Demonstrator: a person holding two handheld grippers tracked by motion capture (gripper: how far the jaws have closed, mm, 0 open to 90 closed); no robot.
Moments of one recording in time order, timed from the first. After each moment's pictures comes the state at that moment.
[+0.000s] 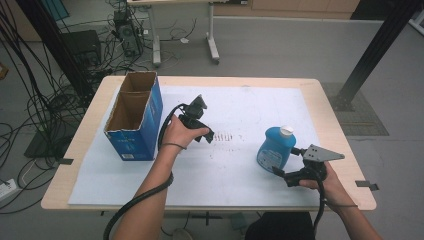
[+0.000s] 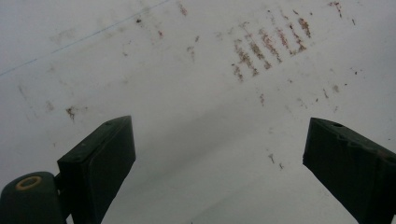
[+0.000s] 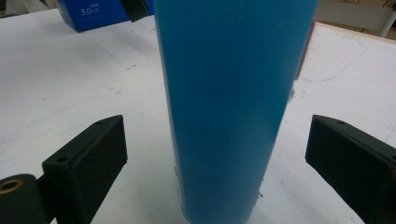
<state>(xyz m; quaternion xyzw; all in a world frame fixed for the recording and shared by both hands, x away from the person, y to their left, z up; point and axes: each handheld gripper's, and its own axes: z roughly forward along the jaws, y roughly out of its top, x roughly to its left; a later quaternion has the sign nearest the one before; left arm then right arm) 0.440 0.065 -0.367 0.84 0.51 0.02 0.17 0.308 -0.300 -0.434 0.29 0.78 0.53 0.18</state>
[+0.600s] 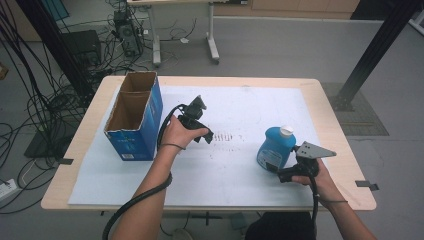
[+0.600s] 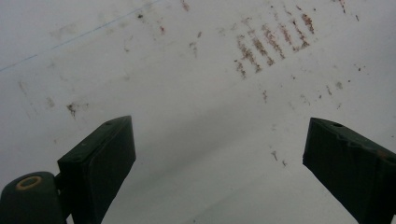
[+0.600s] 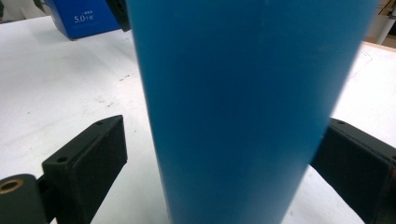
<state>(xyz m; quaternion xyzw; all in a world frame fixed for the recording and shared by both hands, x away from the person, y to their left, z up) 0.439 0.067 -0.369 0.84 0.51 0.02 0.17 0.320 -0.285 -0.438 0.29 0.77 0.54 0.19</state>
